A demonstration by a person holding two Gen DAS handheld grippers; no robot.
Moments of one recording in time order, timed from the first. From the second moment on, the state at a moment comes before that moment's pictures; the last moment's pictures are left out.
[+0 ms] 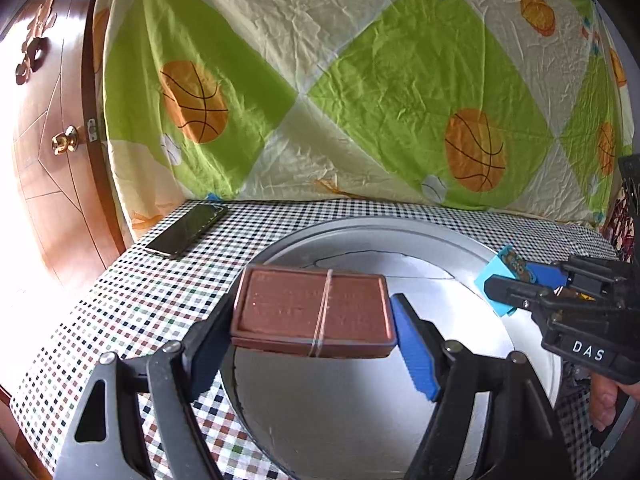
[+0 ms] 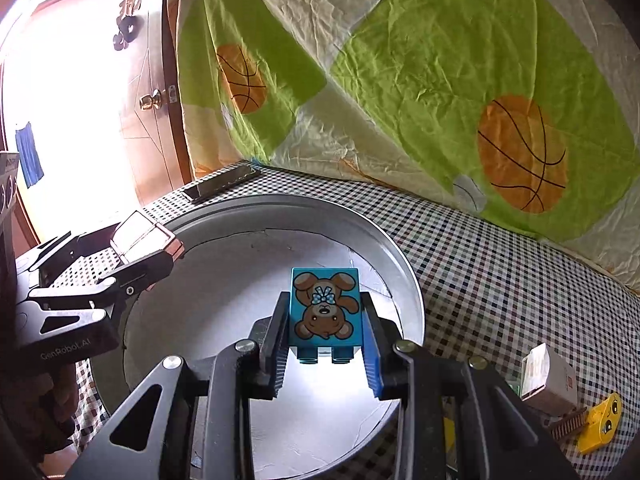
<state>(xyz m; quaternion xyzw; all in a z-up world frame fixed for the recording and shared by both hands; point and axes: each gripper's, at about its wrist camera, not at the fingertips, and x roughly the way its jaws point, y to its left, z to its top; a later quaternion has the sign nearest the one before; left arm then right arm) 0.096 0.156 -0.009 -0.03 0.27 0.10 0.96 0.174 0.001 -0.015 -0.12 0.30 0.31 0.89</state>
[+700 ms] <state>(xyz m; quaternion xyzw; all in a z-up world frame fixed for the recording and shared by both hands) 0.142 0.180 -0.018 -0.01 0.35 0.12 0.93 0.212 0.024 -0.031 -0.14 0.36 0.30 0.87</state>
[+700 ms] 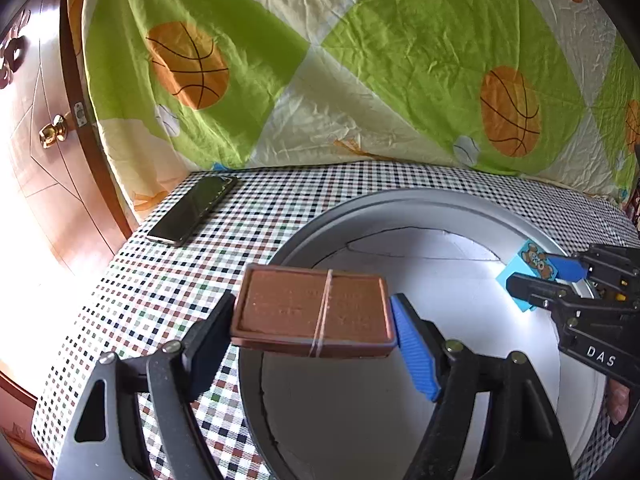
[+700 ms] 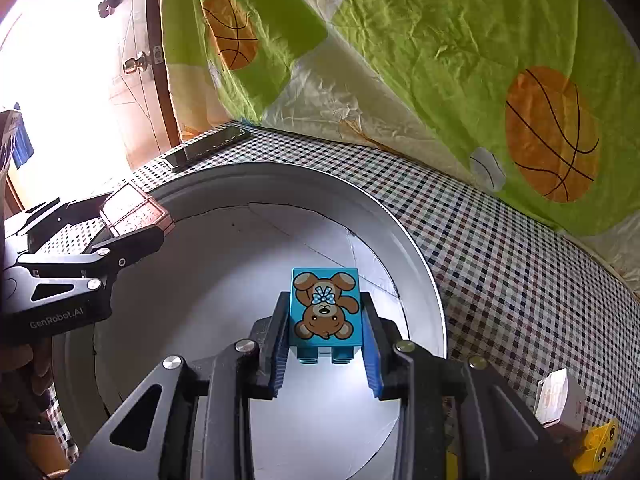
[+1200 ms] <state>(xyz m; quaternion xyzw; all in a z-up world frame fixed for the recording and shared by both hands) 0.051 0.121 0.000 -0.03 0.22 0.12 0.97 0.150 -0.100 0.004 -0.05 0.29 0.27 0.92</state>
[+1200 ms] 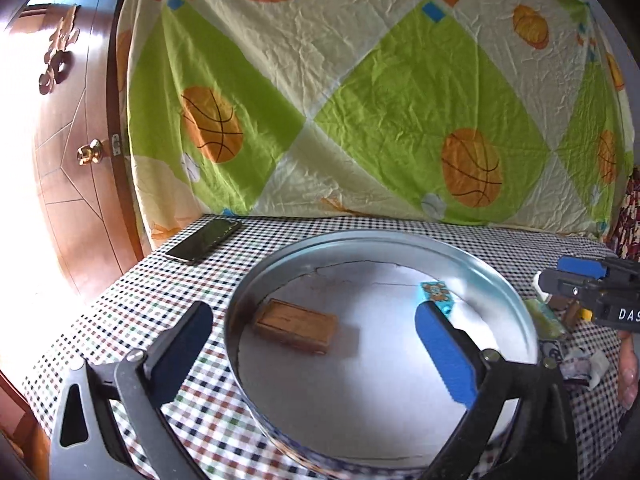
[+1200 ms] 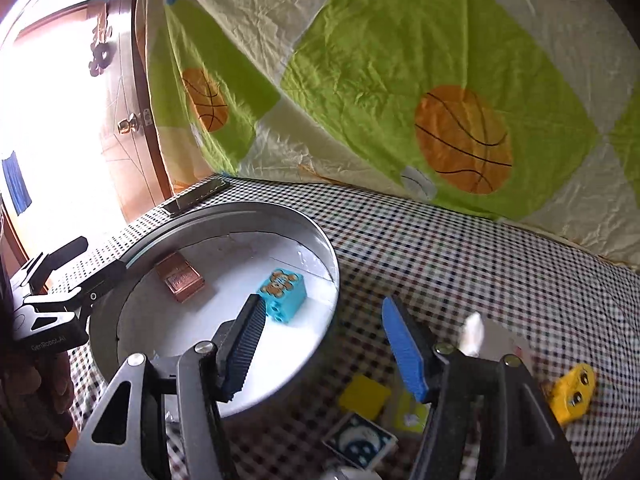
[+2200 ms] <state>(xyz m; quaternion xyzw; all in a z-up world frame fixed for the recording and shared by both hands) 0.034 -0.035 -0.033 0.03 0.23 0.01 0.97 0.110 -0.208 -0.064 -0.05 0.39 0.18 0.90</state>
